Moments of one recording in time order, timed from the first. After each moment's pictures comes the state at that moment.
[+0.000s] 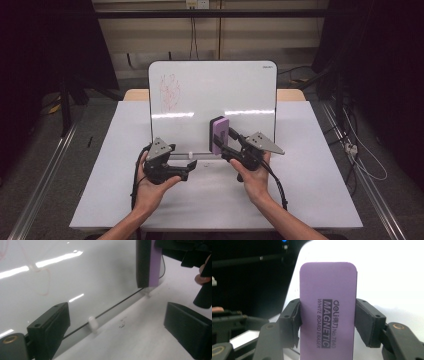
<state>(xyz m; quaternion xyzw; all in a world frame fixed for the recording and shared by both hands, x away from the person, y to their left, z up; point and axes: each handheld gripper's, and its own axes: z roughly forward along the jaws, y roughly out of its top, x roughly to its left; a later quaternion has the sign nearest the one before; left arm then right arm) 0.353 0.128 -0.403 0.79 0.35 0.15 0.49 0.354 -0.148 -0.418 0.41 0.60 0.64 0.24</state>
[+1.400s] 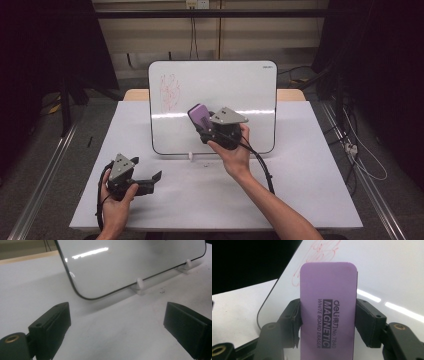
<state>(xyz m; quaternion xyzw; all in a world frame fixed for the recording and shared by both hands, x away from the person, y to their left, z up) 0.323 0.213 -0.426 0.77 0.40 0.22 0.45 0.400 -0.094 -0.362 0.33 0.75 0.49 0.30</state>
